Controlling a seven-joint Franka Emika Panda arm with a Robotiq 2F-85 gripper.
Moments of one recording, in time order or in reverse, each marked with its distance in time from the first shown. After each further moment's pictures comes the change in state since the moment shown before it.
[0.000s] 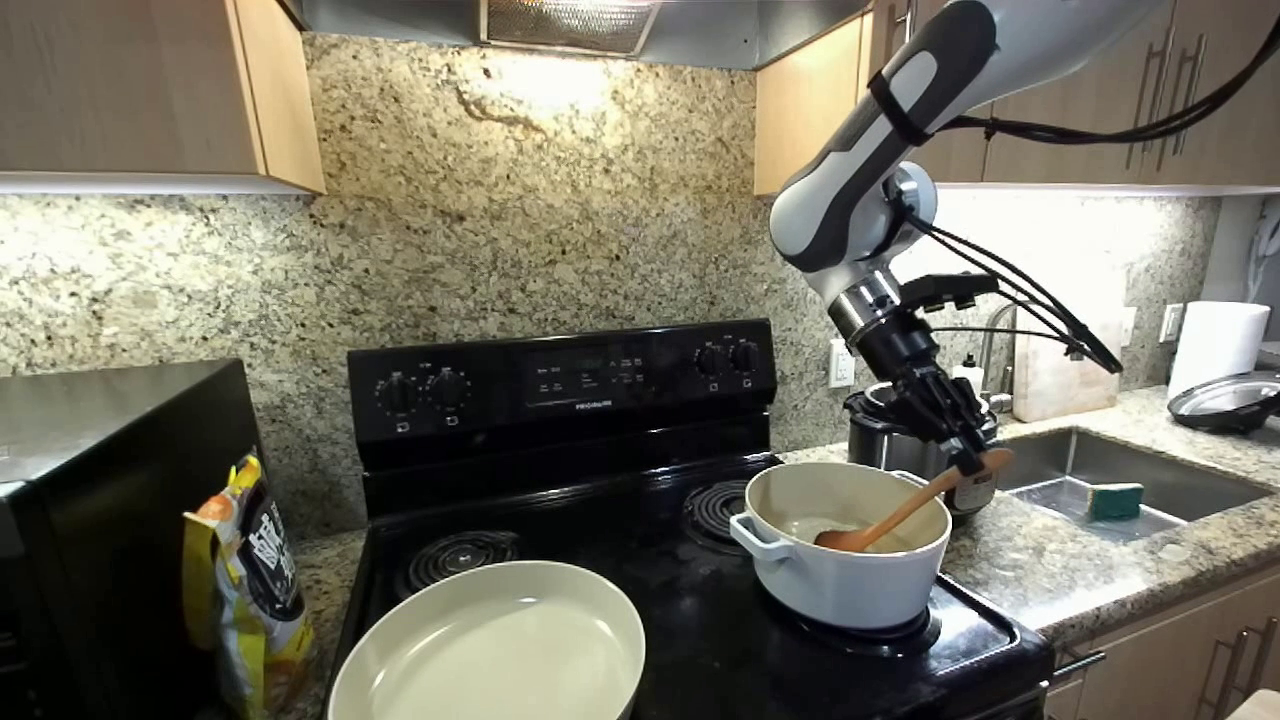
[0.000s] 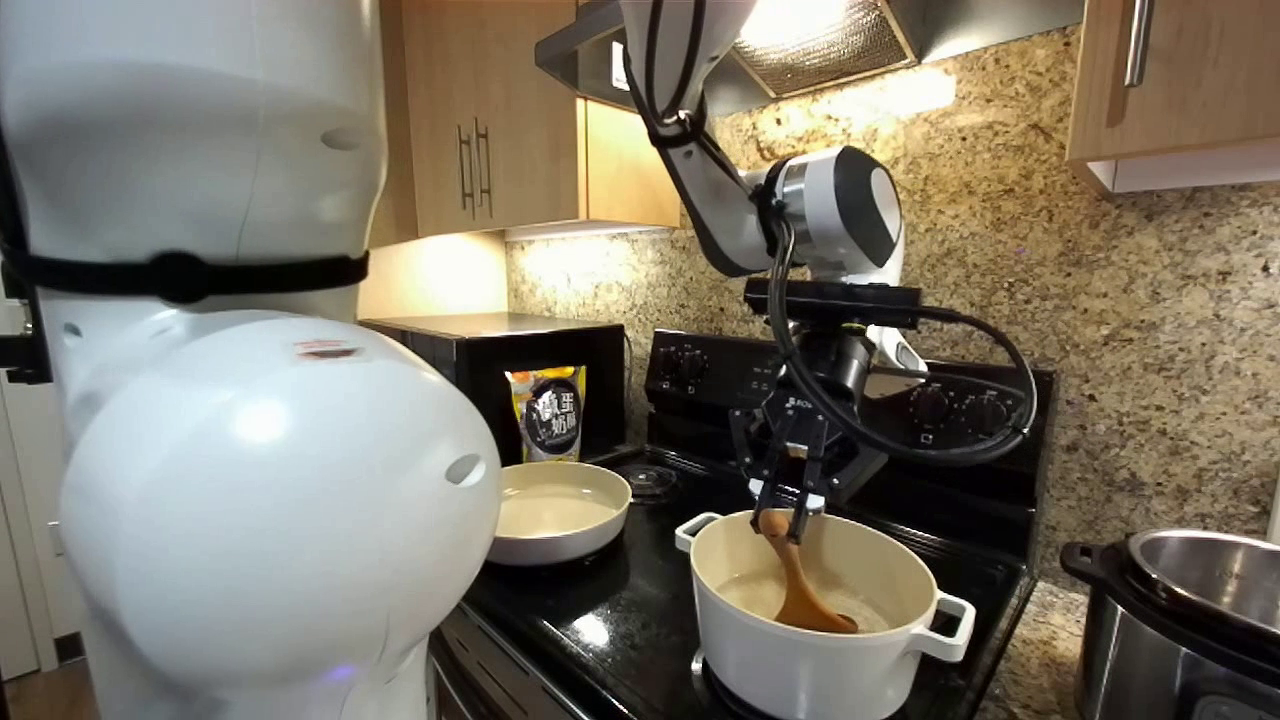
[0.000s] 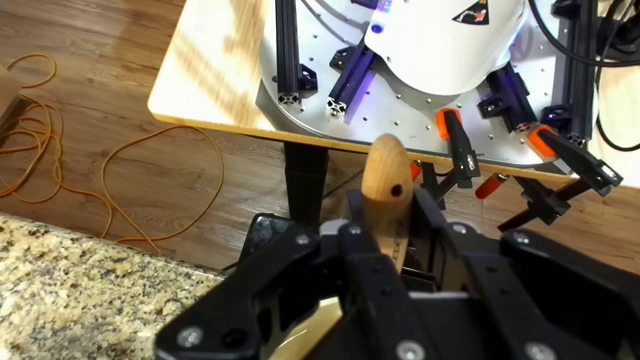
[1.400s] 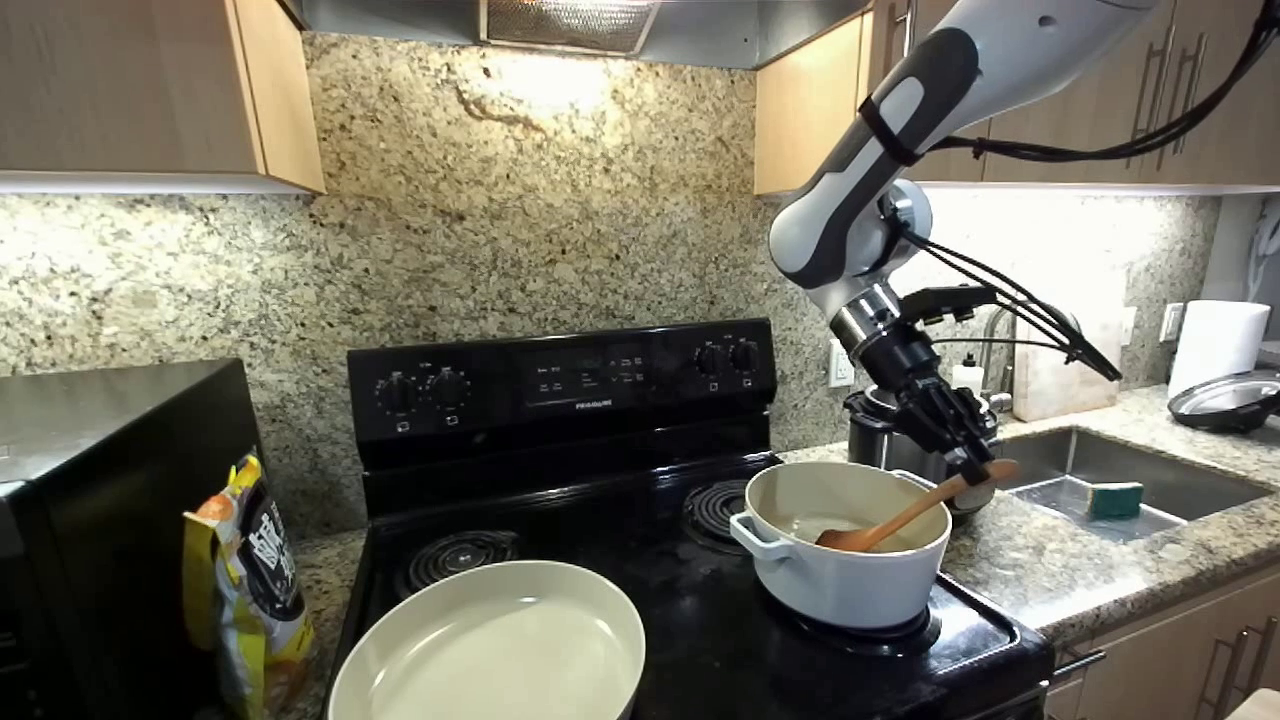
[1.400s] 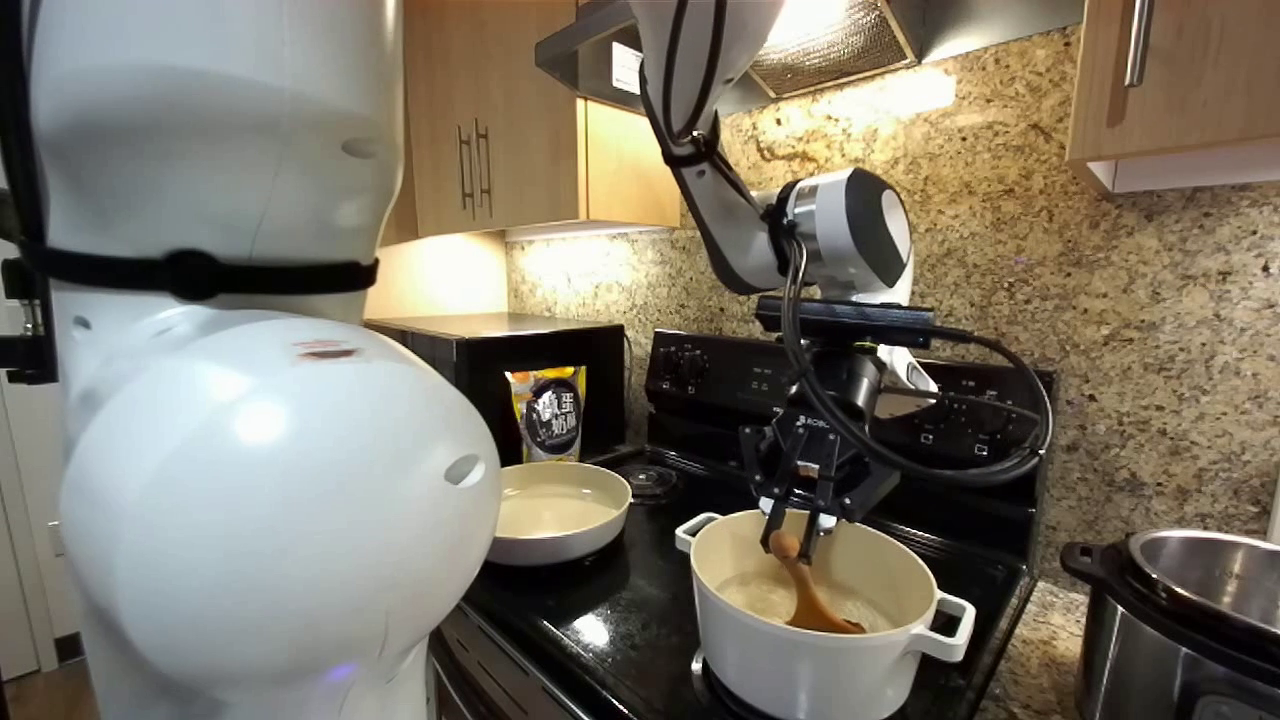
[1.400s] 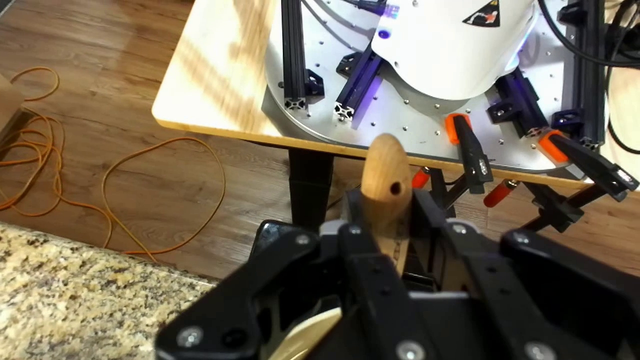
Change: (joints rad) arm -0.003 0.057 -0.017 0.019 -0.013 0.001 -0.004
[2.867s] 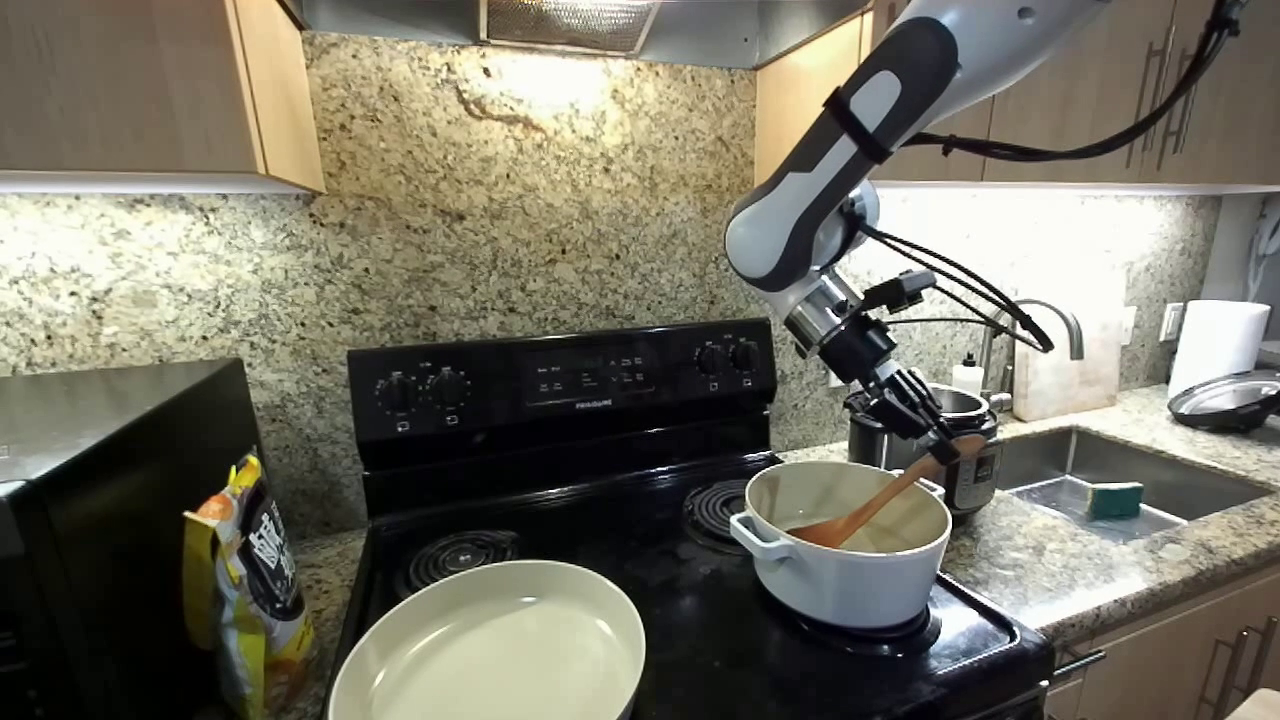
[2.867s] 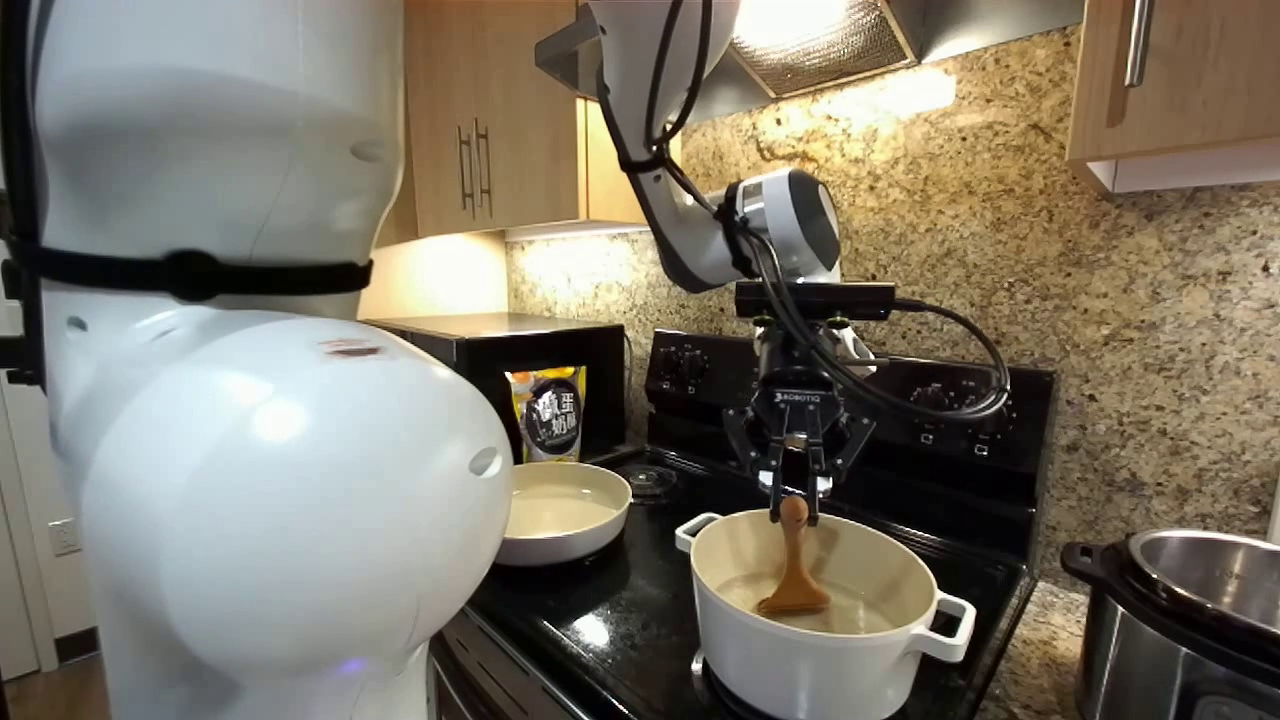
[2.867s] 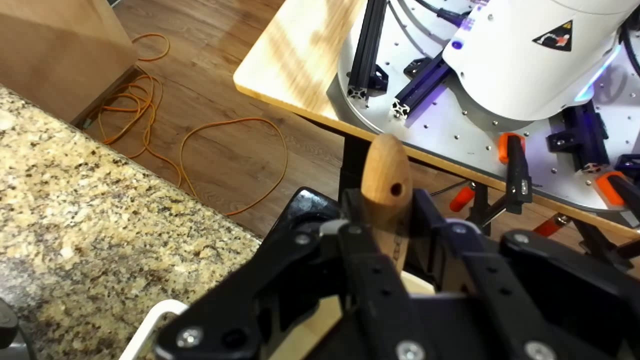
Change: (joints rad) arm 0.066 0.005 0.085 0.038 -0.139 -0.007 -0.068
